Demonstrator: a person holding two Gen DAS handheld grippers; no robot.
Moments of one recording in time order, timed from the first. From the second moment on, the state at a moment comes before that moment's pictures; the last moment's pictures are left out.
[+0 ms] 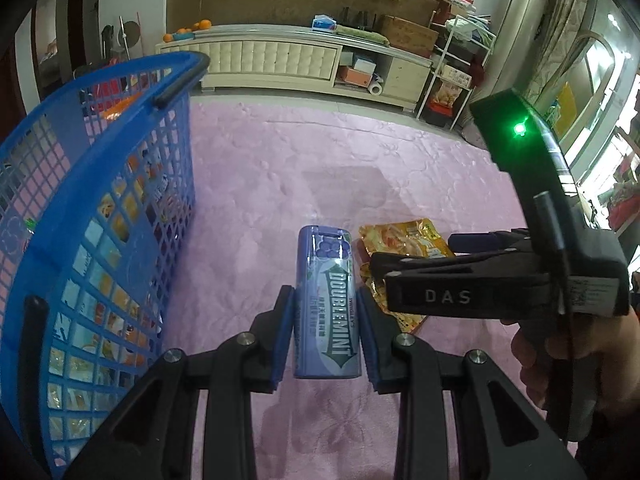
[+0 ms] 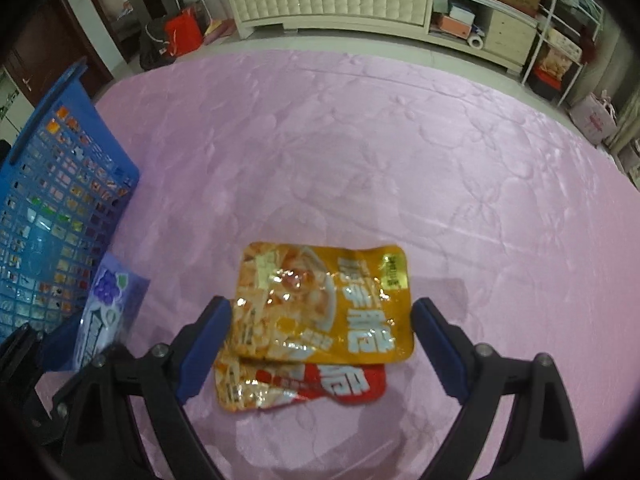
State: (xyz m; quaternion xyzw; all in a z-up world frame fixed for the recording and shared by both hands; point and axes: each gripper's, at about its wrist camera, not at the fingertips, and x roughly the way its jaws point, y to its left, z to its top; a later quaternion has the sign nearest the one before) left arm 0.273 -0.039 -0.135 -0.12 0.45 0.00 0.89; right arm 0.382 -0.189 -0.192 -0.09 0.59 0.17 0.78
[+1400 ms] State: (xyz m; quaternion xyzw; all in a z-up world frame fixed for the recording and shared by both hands) left arm 0.190 -0.050 -0.024 -0.11 0.38 -0.01 0.92; right arm 0.256 -0.231 -0.056 -0.04 0.47 0.20 0.86
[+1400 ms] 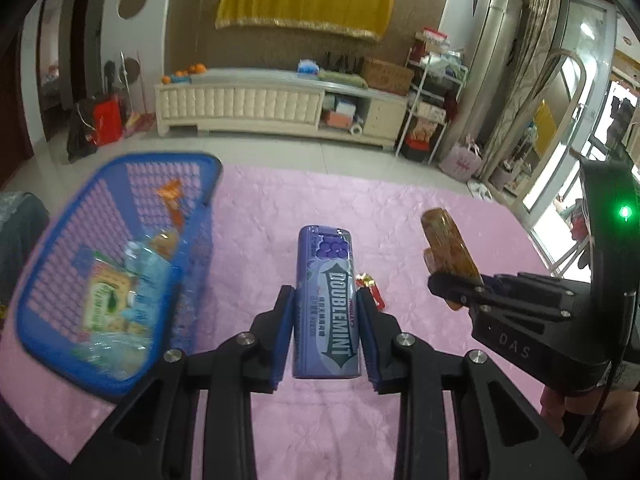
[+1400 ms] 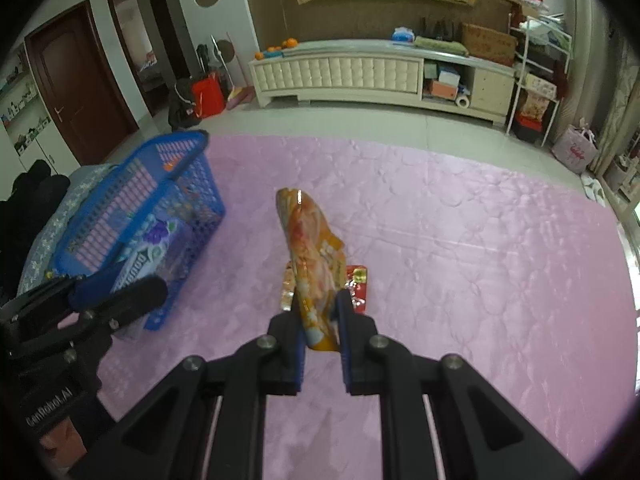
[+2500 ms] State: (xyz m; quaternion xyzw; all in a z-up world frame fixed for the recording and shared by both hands) left arm 0.105 0.146 0.016 -0.14 0.33 0.08 0.93; right arm 0.208 -0.039 -0.014 -0.10 0.44 0.30 0.84
